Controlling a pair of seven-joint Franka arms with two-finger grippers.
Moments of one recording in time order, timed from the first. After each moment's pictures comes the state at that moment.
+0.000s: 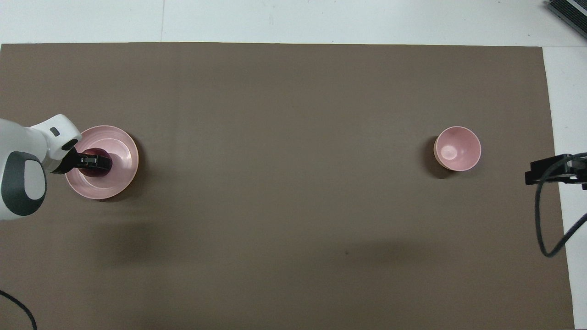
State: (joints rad) left arm 0.09 0.22 0.00 -2.06 -0.04 2.29 0.24; right arm 0.00 -0.10 -0.05 -1.63 -0.02 1.47 0.06
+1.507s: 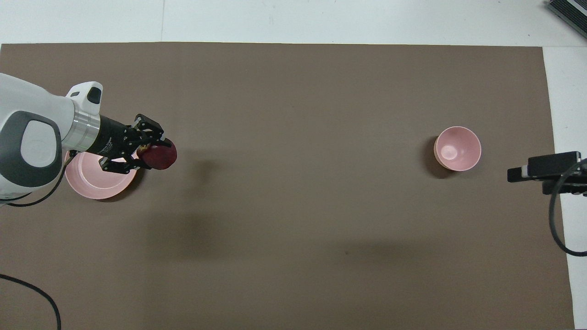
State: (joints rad) left arm -0.06 0.21 -0.03 -1.81 -0.62 1.82 -0.63; right arm -0.12 -0.16 -0.06 -1.82 0.50 1.53 0.03
